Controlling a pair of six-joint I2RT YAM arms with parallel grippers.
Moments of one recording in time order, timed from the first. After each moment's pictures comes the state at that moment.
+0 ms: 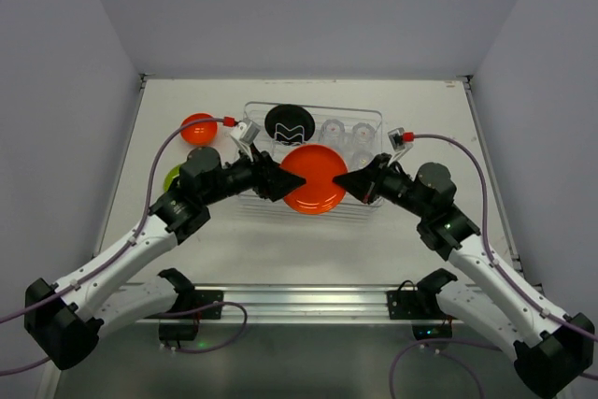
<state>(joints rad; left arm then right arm) -0.66 0.96 0.78 0.06 0.40 -0.57 0.52 0.80 0.61 0.10 -0.41 0.70</state>
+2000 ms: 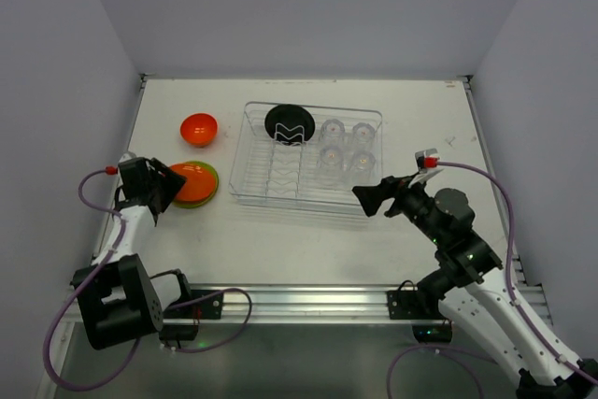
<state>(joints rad) 0.31 1.14 0.54 -0.17 0.11 -0.72 0.52 0.50 0.54 -0.19 -0.06 0.45</state>
